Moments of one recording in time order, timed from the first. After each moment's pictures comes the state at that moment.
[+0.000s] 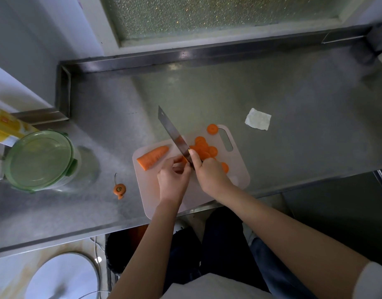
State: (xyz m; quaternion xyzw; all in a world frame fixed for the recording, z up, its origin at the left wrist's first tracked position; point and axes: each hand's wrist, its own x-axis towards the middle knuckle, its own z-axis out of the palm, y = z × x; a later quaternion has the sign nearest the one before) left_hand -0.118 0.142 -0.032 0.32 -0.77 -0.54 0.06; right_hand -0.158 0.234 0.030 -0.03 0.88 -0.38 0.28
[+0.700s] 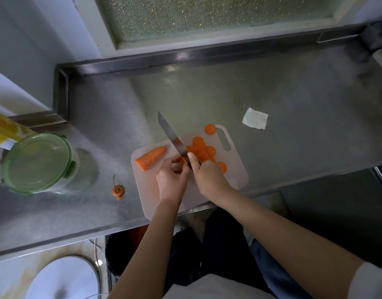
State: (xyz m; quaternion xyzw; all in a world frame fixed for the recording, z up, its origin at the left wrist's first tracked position) left_hand -0.117 0.144 -0.034 0.34 -0.76 -0.55 0.06; right_hand -0.153 0.232 0.027 0.00 0.90 -0.34 0.28
